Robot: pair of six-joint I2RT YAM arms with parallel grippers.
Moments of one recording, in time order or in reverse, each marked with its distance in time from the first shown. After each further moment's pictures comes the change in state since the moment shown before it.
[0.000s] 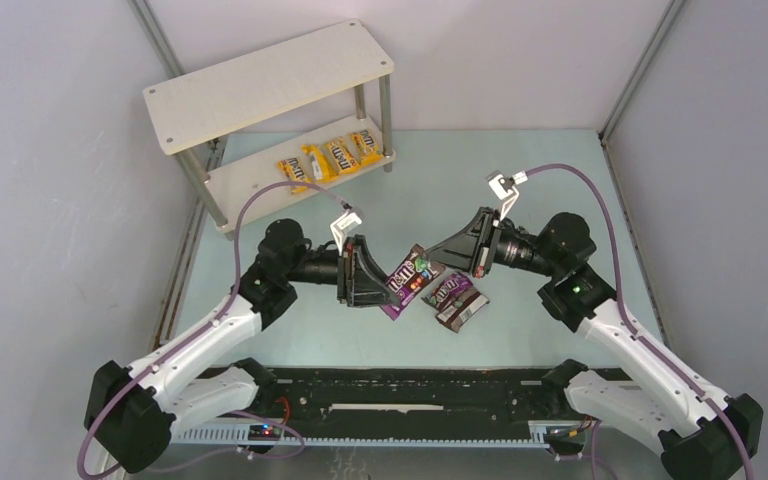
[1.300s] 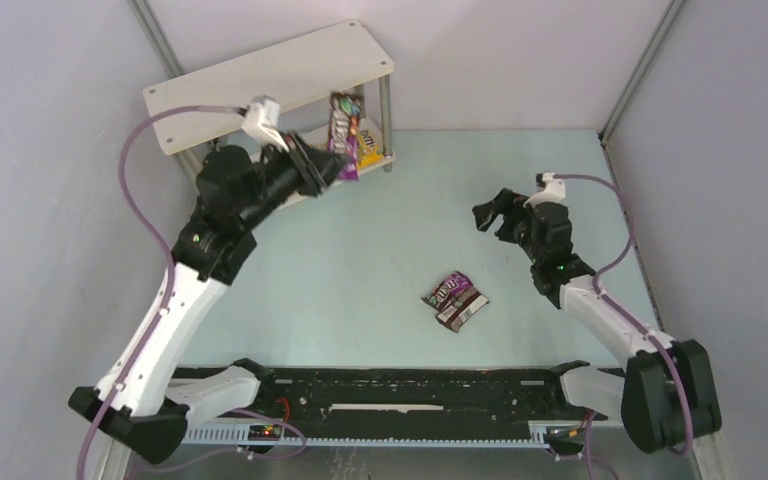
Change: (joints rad) left arm 0.118 0.046 0.616 -0.584 -0.832 0.146; right arm -0.294 0.222 -0.131 -0.029 0.747 -0.331
